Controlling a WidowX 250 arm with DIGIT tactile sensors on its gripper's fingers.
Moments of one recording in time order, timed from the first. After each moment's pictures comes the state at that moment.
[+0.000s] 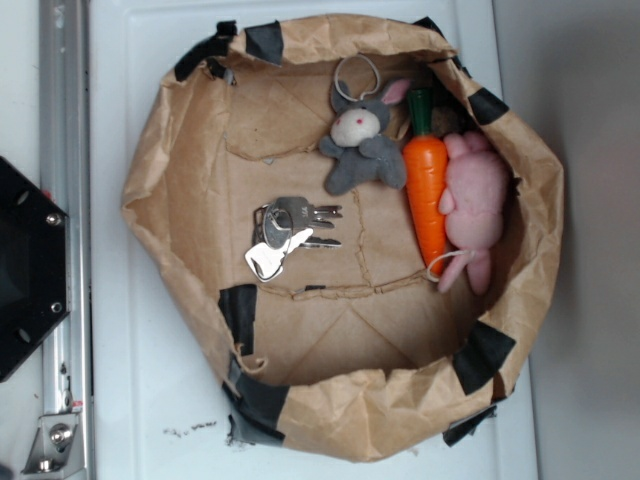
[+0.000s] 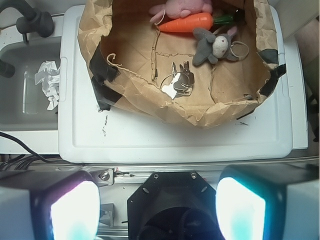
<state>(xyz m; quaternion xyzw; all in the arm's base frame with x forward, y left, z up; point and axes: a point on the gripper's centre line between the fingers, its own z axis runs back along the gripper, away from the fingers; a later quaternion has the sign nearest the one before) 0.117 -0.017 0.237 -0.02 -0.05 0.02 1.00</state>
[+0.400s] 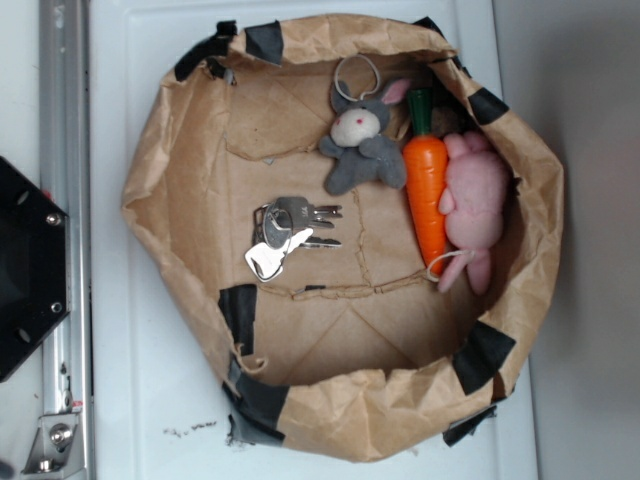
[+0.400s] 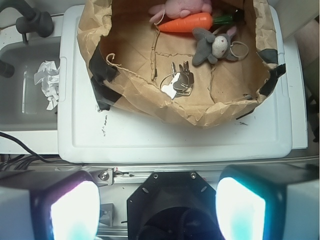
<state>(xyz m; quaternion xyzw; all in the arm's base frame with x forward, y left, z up) 0.117 -0.015 0.234 -0.01 -0.04 0.03 1.00</state>
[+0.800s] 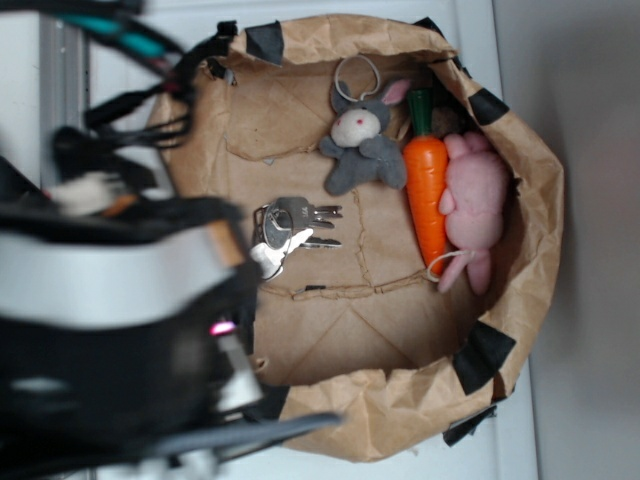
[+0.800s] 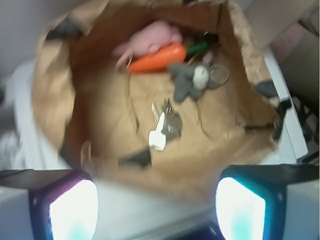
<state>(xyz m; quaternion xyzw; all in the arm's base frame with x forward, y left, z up) 0.216 -0.013 0.194 0.05 -0.08 0.21 0.97</state>
